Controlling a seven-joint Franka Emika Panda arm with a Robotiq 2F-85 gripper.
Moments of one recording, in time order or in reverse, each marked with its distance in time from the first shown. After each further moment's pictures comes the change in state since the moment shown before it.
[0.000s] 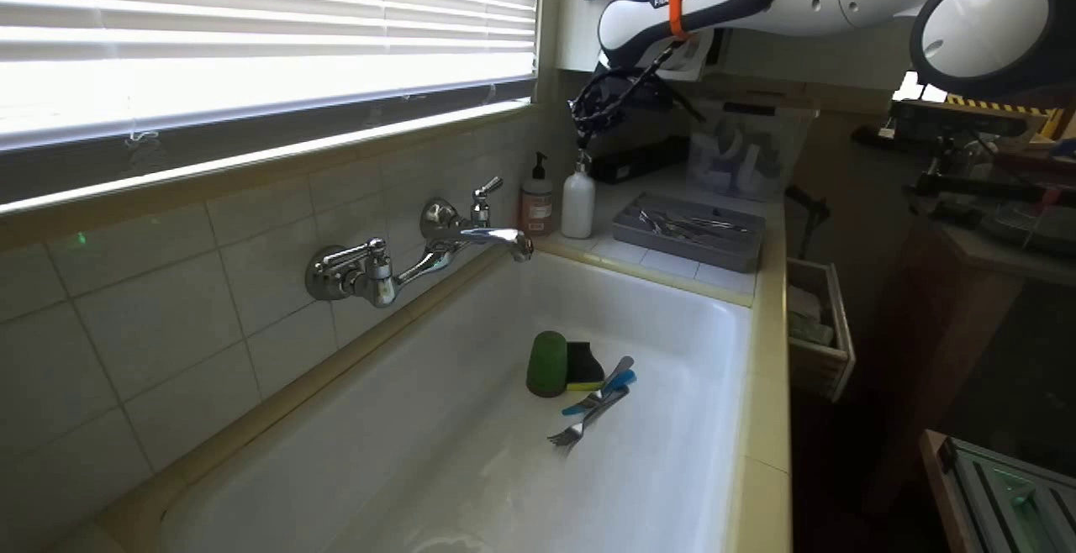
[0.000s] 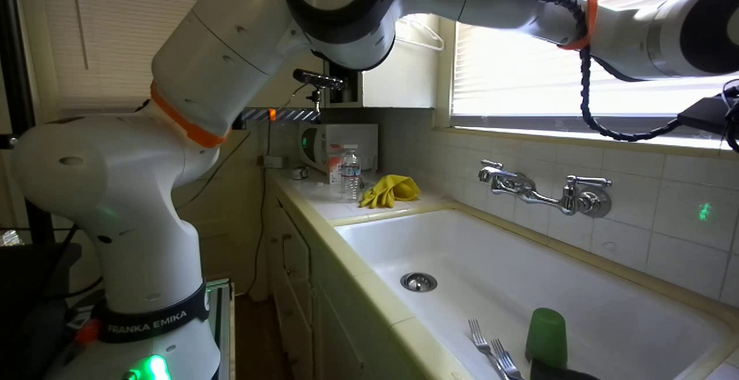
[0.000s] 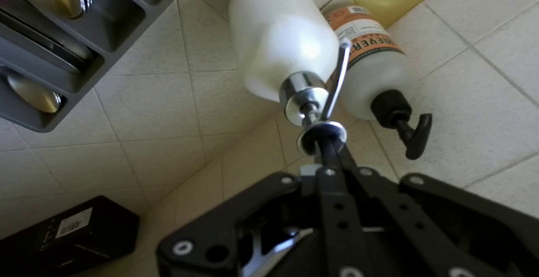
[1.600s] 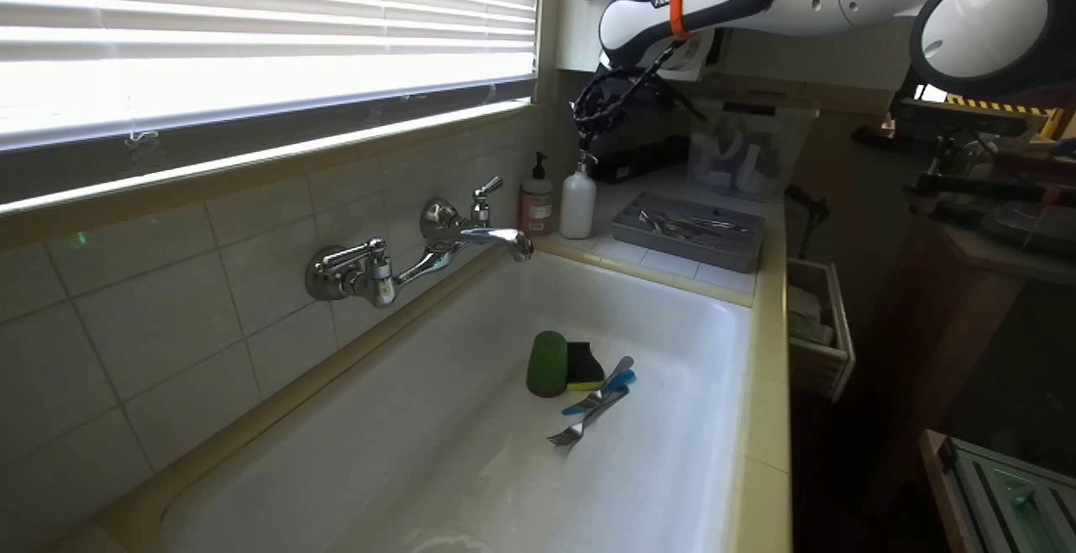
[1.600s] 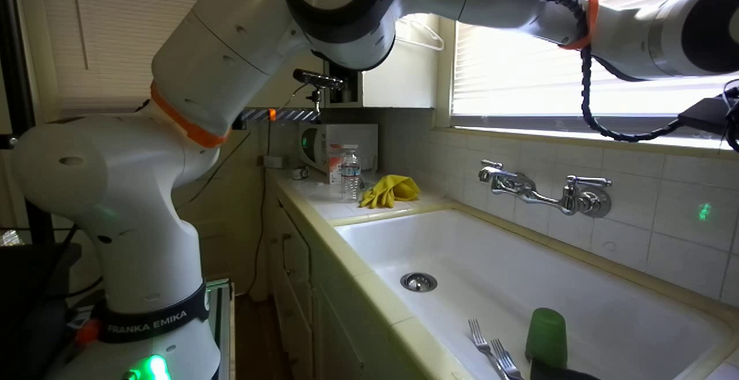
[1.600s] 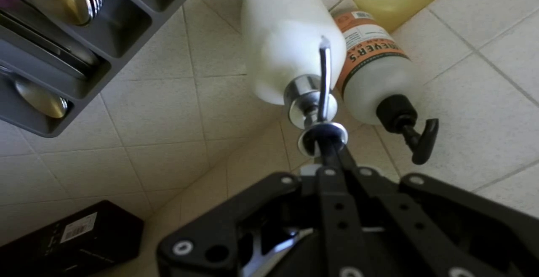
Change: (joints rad) arm -0.001 0.000 -0.005 0.001 0.000 -0.015 0.002
